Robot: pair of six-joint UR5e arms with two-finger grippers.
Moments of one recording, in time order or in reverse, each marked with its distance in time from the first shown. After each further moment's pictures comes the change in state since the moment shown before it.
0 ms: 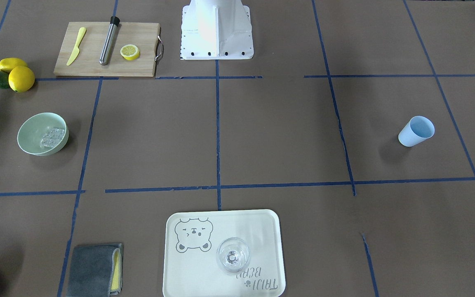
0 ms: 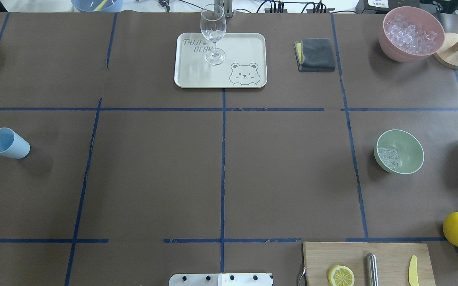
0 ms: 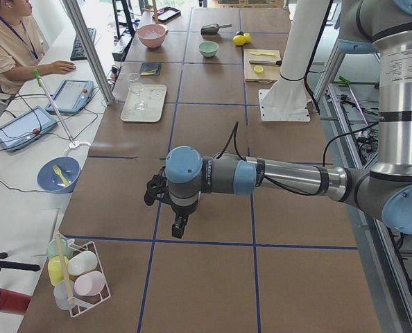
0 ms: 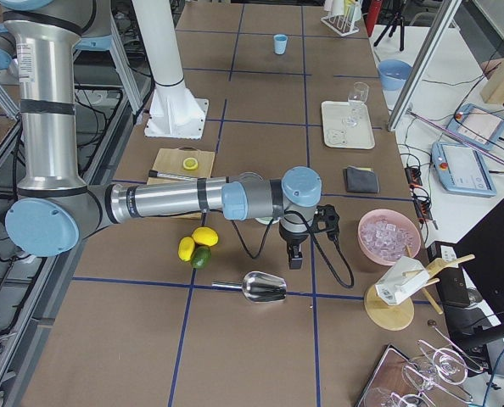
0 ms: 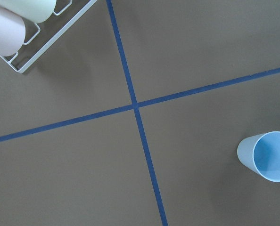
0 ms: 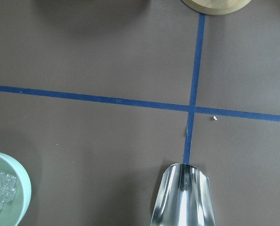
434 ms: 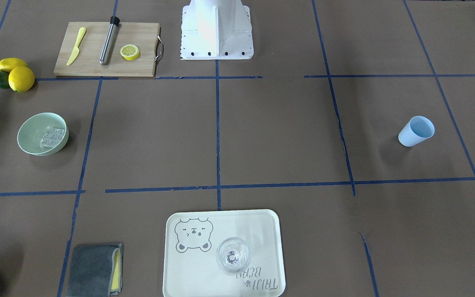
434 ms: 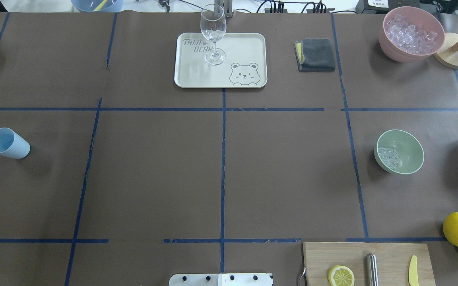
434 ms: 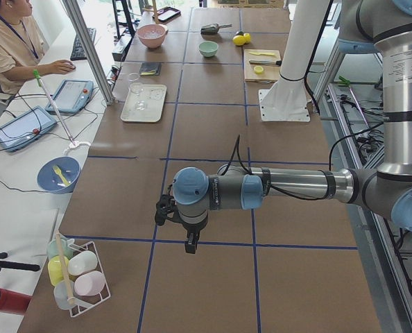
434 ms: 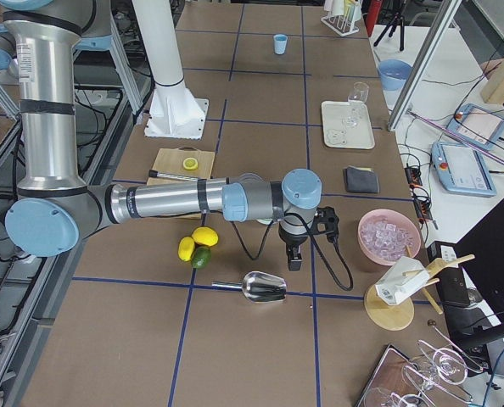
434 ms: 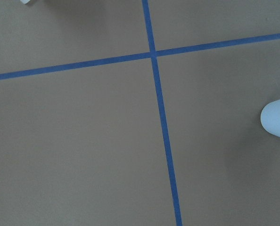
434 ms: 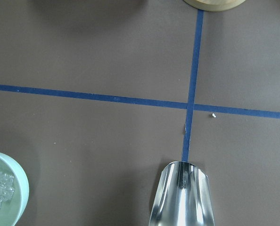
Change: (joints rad) left arm 0.005 0.017 0.058 0.002 -0.003 -0.009; right arm 0.000 -0.004 -0.007 -0.006 0.003 -0.002
